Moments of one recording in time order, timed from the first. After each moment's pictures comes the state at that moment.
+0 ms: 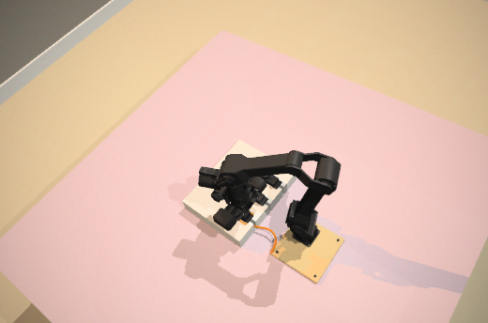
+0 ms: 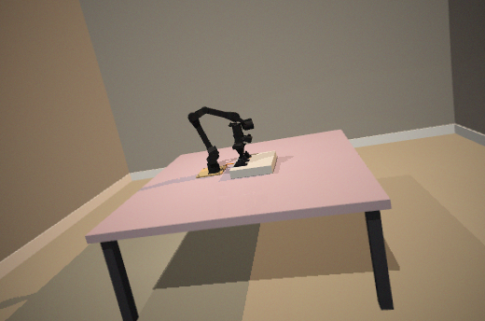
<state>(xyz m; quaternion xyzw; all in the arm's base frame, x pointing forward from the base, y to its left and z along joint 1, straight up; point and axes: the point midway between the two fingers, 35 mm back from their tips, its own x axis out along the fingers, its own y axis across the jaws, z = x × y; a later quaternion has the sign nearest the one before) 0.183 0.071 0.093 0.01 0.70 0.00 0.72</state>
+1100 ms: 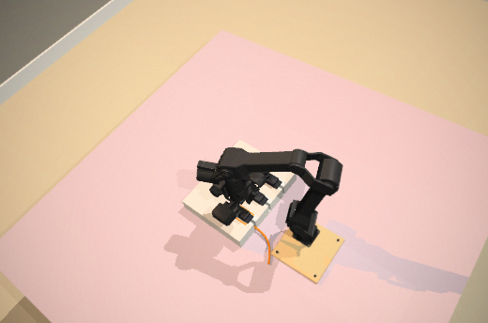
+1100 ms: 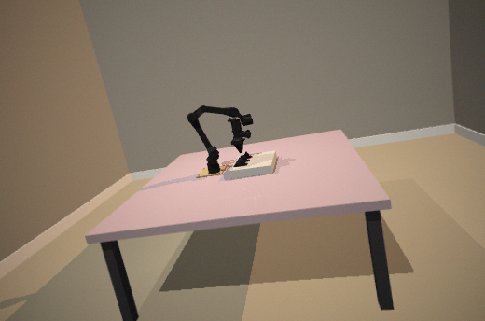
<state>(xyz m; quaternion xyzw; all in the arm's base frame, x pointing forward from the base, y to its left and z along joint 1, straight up) 0.181 0.069 0.122 0.01 0.70 -0.01 0.71</state>
